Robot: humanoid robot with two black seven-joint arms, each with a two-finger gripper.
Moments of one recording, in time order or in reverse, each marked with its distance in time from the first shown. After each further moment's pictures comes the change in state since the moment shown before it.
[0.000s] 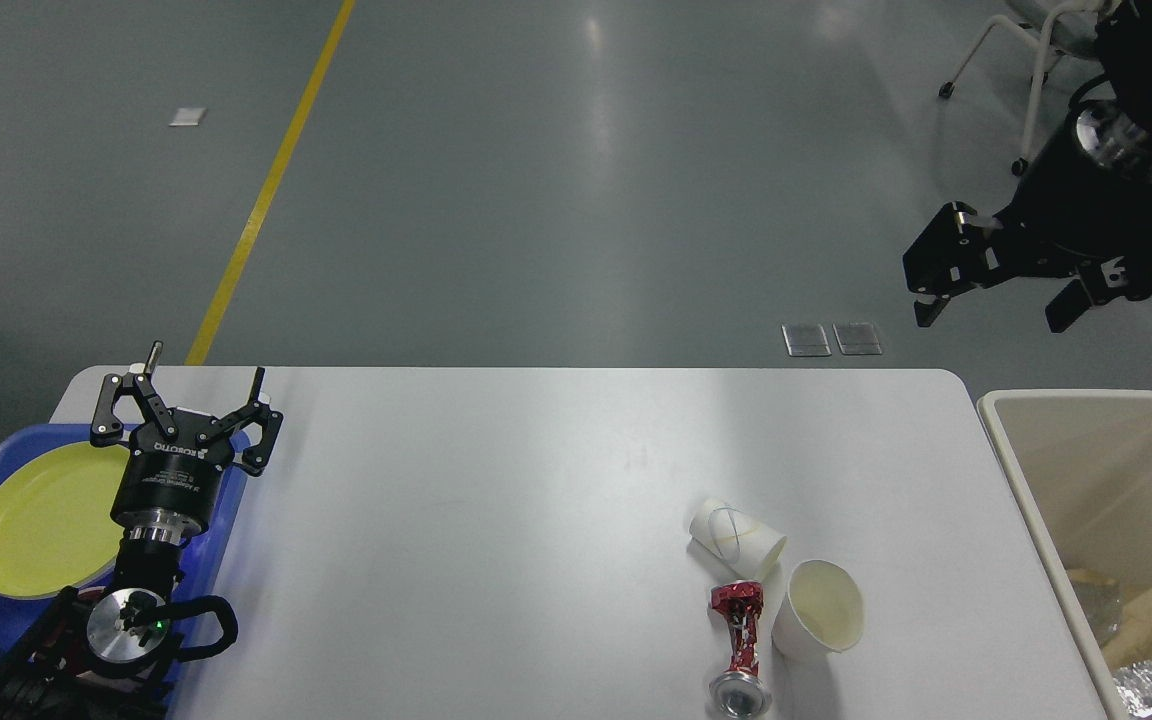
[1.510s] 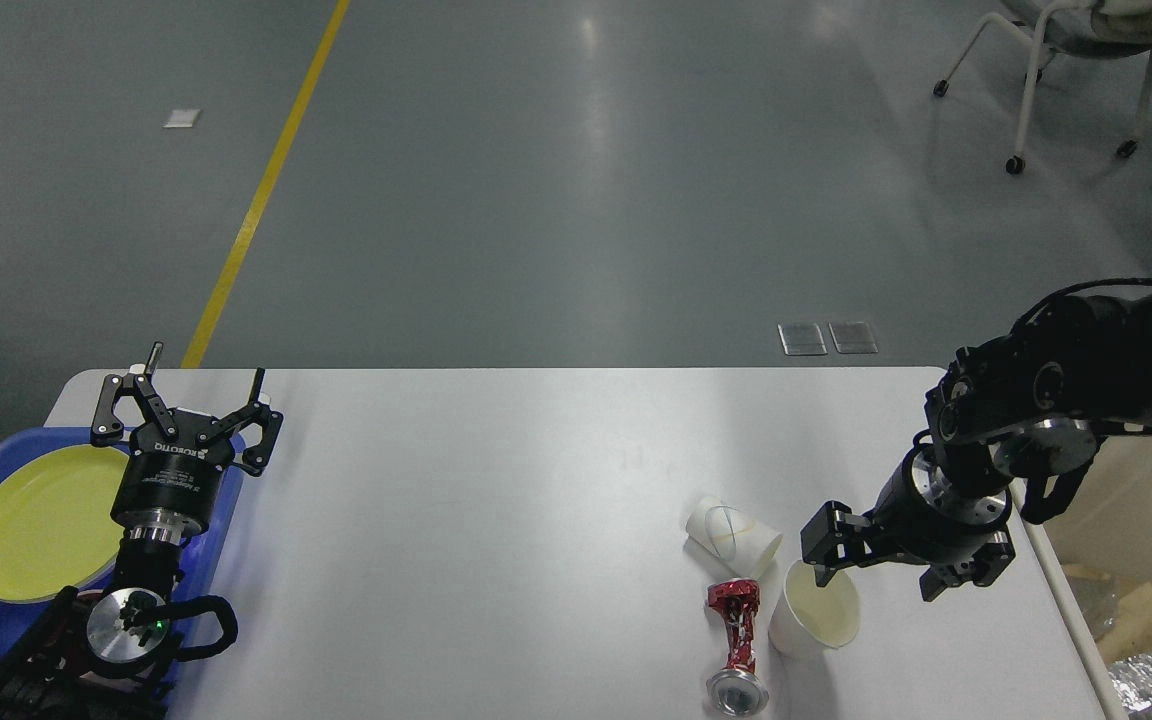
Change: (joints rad) left arm 0.000 0.001 0.000 0.000 0.000 0.000 0.001; right arm -0.588 0.079 0.114 0.161 0.088 -0.569 -0.003
